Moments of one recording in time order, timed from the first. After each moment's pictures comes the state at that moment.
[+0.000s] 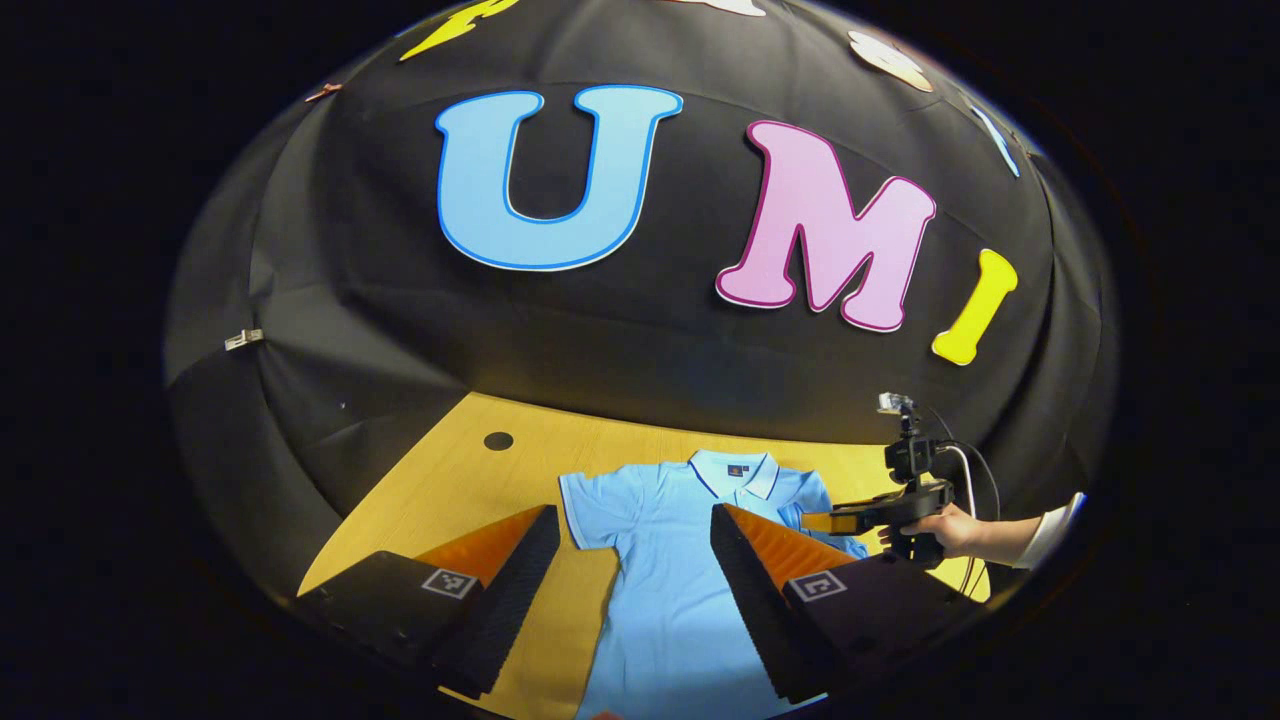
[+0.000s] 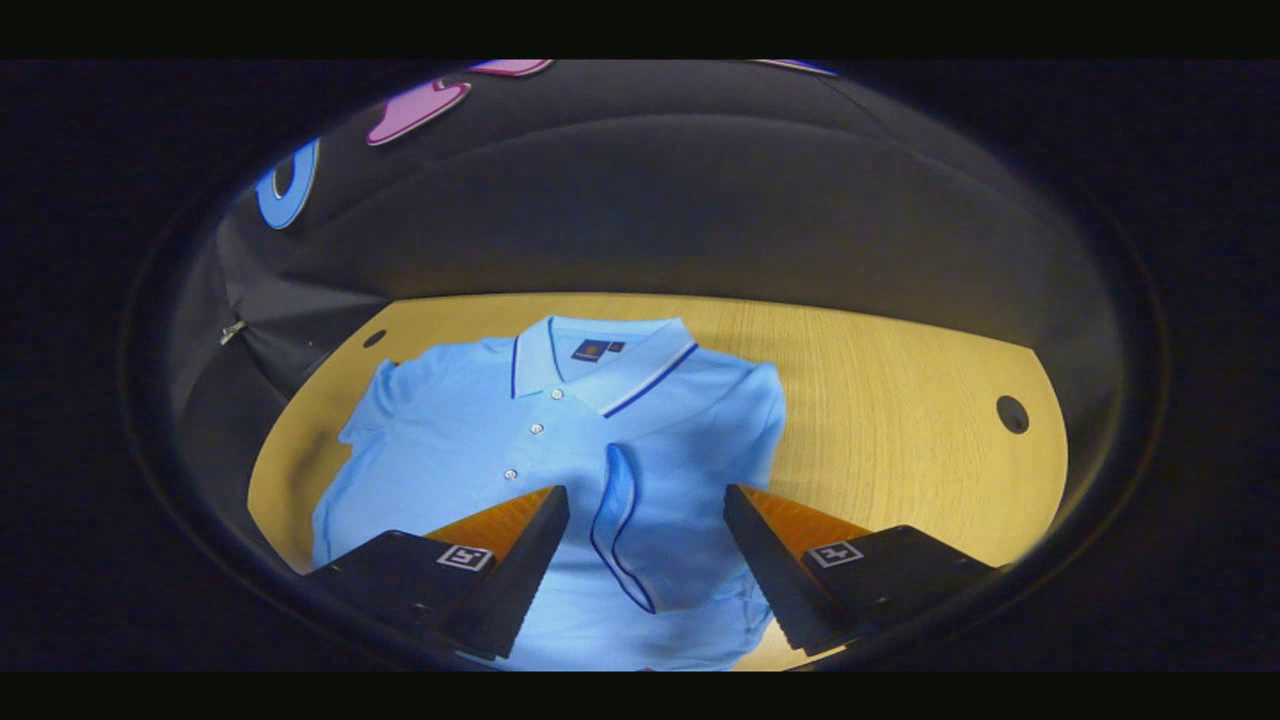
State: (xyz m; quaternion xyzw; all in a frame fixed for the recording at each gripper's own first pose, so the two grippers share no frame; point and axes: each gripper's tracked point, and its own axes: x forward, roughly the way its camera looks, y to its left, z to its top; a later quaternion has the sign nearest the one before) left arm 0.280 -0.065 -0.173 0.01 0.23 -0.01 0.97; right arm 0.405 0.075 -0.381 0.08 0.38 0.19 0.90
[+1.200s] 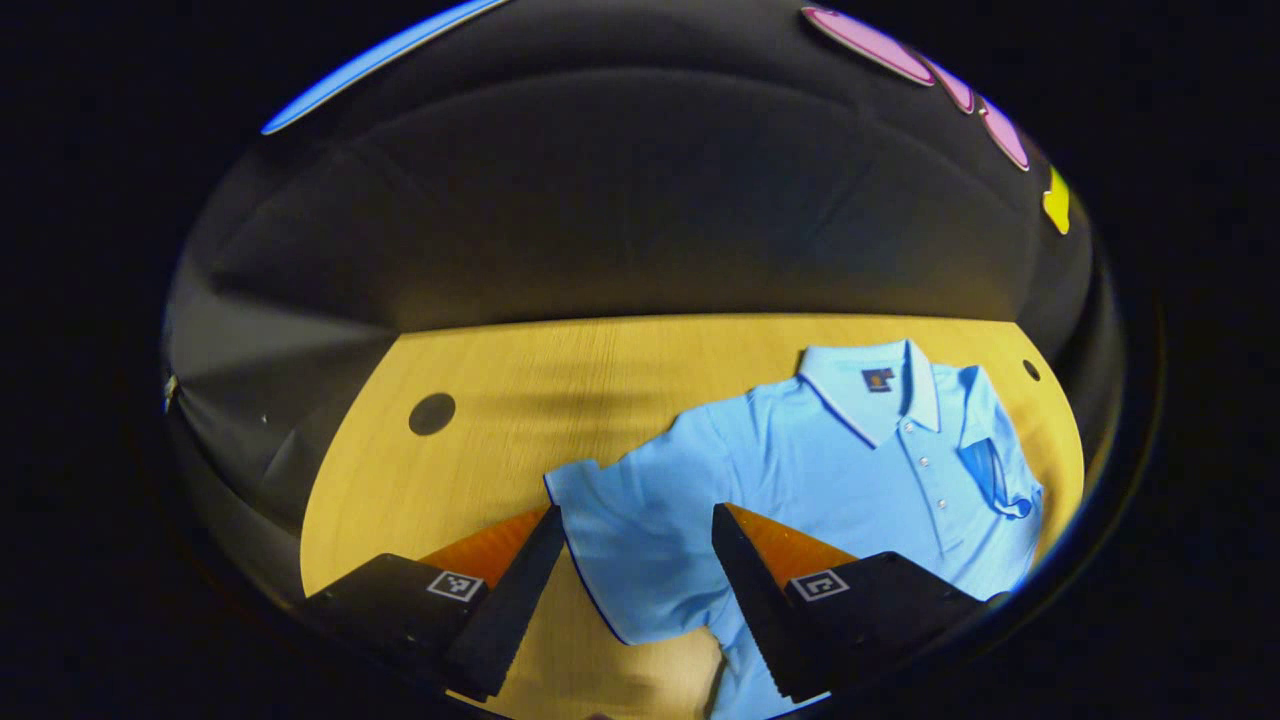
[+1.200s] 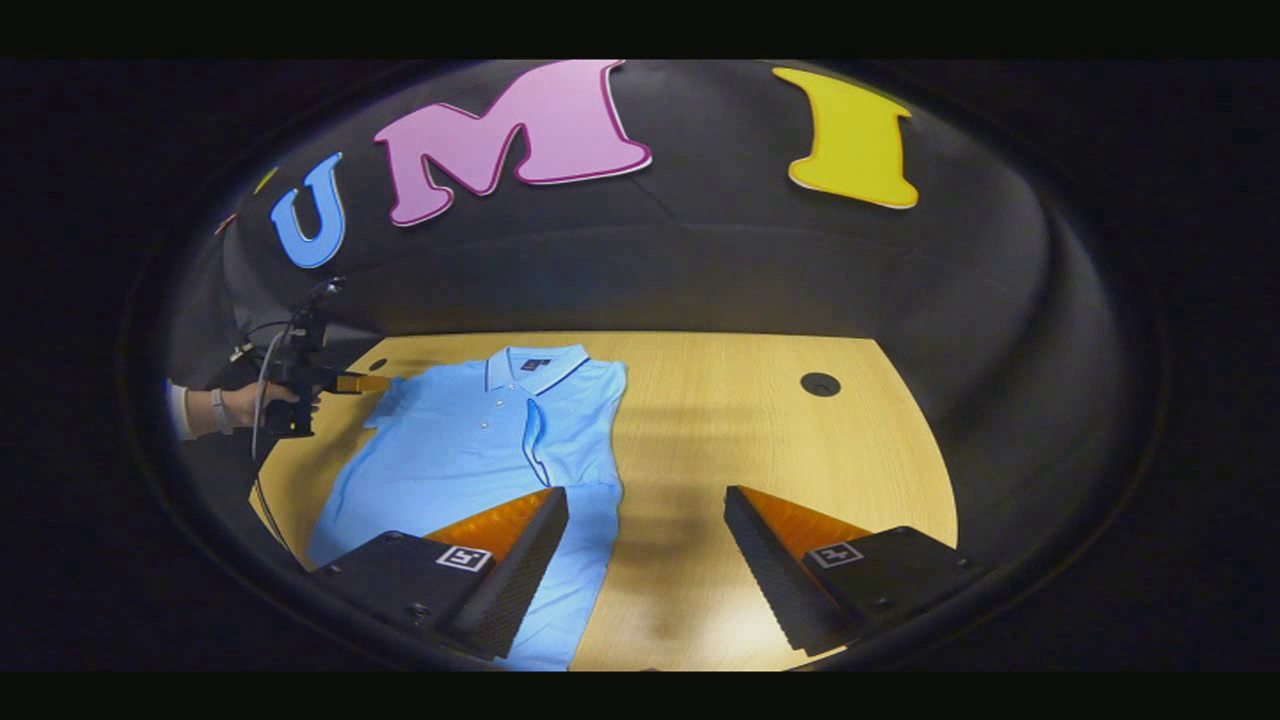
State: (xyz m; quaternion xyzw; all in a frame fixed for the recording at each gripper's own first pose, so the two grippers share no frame) left arm 0.478 0.005 -0.400 0.11 0.41 0.01 0.91; right arm 0.266 -0.088 -0.314 0.08 0.33 0.10 0.93
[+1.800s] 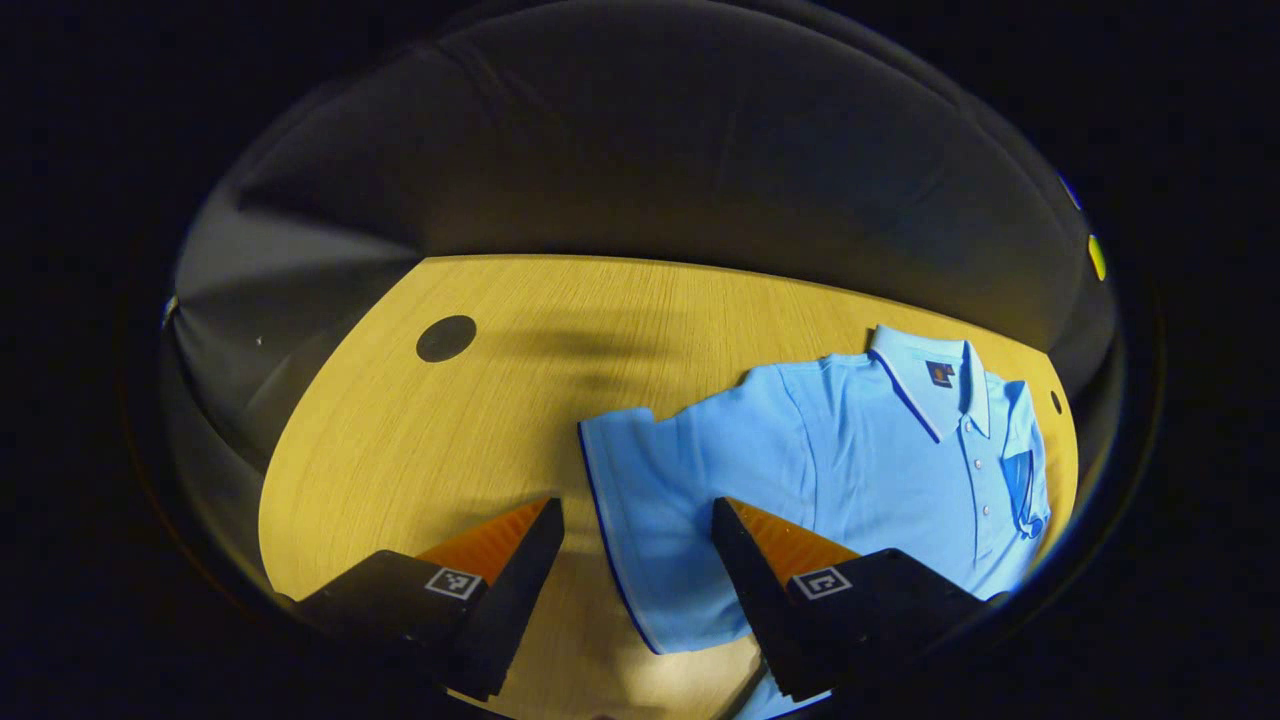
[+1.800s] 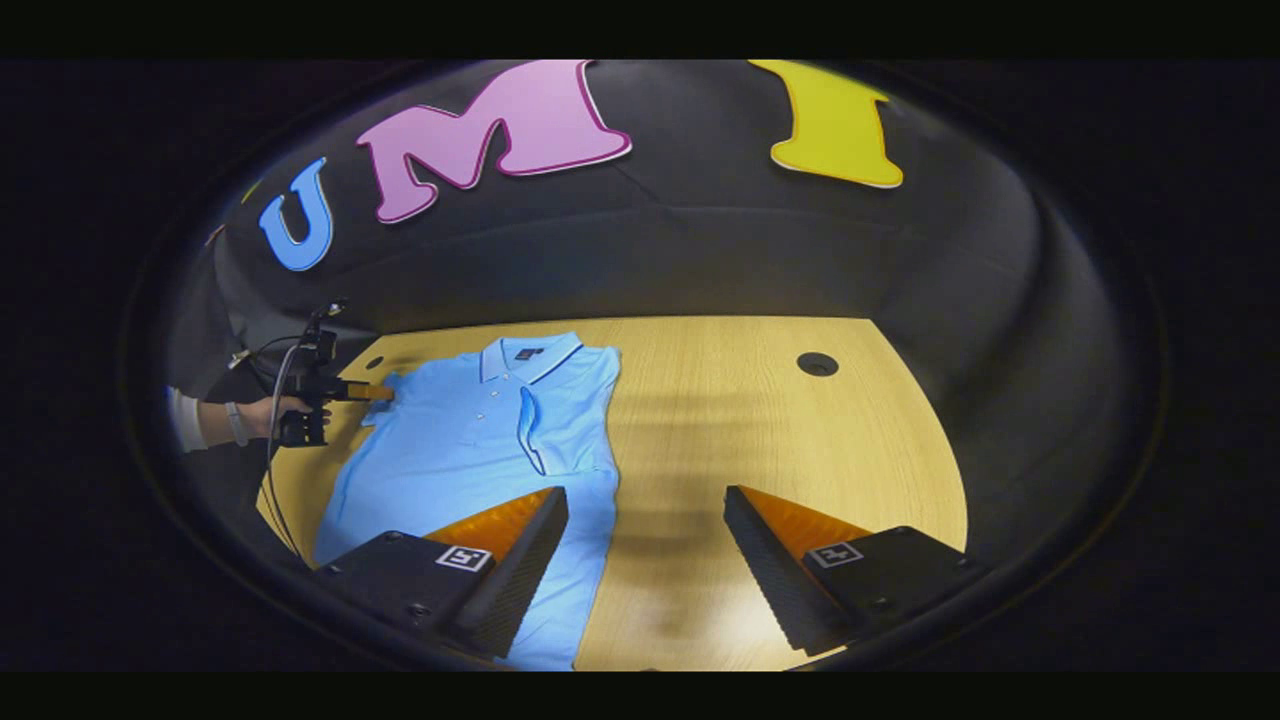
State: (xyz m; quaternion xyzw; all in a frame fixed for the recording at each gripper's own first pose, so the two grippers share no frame) left arm 0.478 0.035 -0.434 0.04 0.43 0.05 0.90; right arm 0.265 -0.082 -0.325 0.10 0.35 0.10 0.93
